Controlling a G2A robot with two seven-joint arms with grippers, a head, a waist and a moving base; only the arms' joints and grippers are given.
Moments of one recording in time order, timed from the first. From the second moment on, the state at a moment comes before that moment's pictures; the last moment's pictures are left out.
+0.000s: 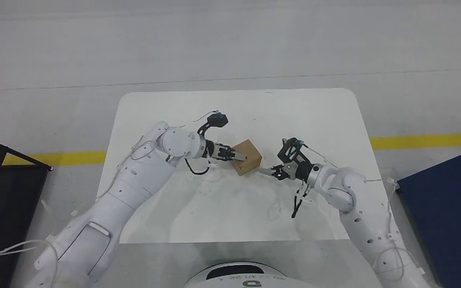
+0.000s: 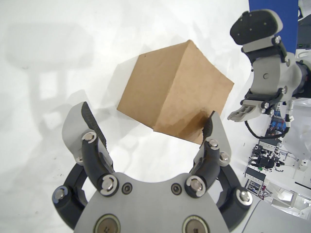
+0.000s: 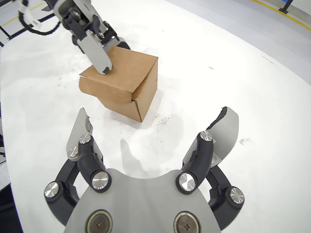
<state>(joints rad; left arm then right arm) 0.85 -1.24 -0.79 -1.20 0.30 -0.12 -1.04 -1.48 -1.11 1.29 -1.63 -1.15 -0.63 0.29</state>
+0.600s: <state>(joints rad) 0.84 -1.25 -0.77 -1.20 0.32 -0.12 -1.06 -1.39 -1.12 1.18 -1.57 -1.15 -0.60 0.35</state>
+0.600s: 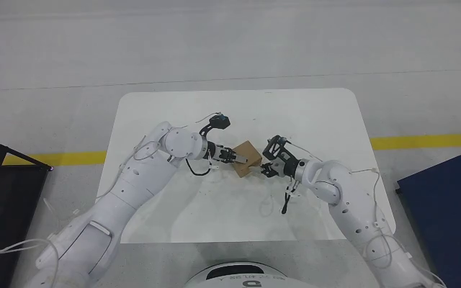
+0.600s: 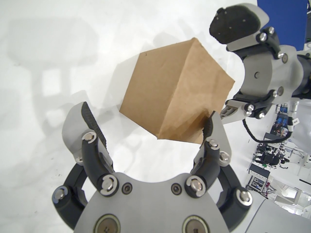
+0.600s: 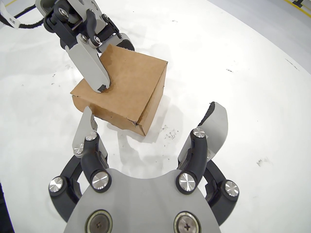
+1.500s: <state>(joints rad) 0.85 -1.23 -0.85 -1.17 0.28 -0.14 -1.01 -1.44 -1.11 1.22 -1.65 -1.16 -0.62 0.31</state>
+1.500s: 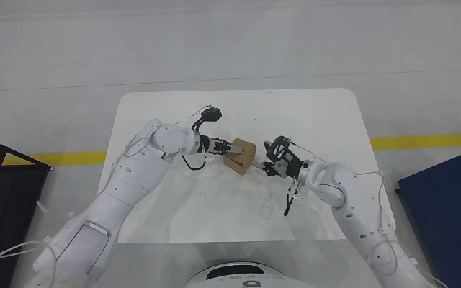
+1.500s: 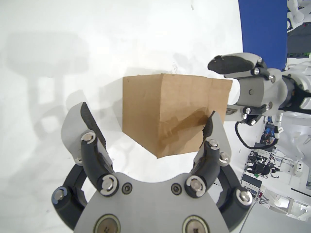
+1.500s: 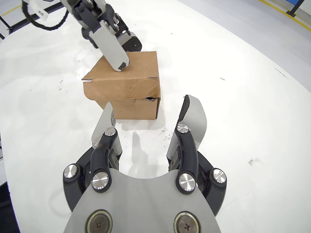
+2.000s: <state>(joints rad) 0.88 -1.23 -0.86 -1.16 0.27 -0.15 -0.99 -1.42 -1.11 1.17 -1.67 -1.18 -0.62 0.30</state>
